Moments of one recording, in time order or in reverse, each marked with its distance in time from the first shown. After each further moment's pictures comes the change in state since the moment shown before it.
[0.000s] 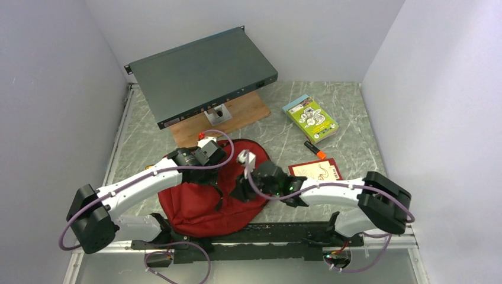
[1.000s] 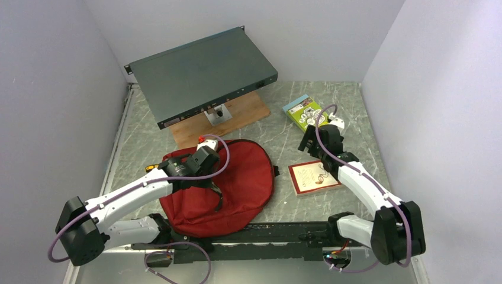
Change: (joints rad) left arm 0.003 -0.117 -0.125 0.156 0.053 0.093; right arm -0.848 -0.285 0.041 -0.524 0.389 0.138
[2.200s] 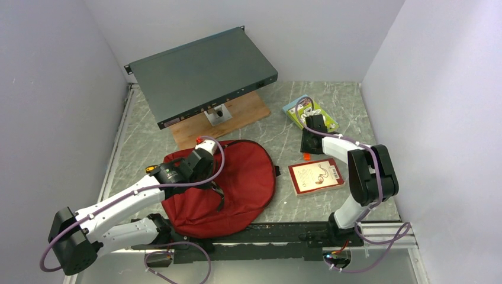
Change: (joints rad) left arm 0.001 -0.116 -0.066 0.086 0.057 0.041; right arm -0.076 0.526 0.228 -0.031 -0.071 -0.197
